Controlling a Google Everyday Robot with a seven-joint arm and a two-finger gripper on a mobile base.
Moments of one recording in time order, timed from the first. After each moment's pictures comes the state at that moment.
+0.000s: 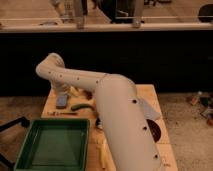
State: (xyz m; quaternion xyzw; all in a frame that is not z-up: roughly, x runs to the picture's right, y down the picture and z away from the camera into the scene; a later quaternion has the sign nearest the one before) arm -0.231 0.034 0.863 -0.22 -0.19 -0.67 0.68
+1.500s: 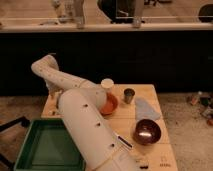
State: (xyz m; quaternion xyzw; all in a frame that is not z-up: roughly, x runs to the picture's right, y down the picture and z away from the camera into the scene) arm -0.286 0.051 0.937 -0.28 -0.23 -0.69 0.62
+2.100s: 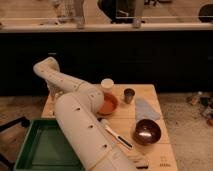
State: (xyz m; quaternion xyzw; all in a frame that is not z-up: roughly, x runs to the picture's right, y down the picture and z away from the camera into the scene) arm -0.284 0.059 0.959 -0.28 -0.25 -0.69 0.61
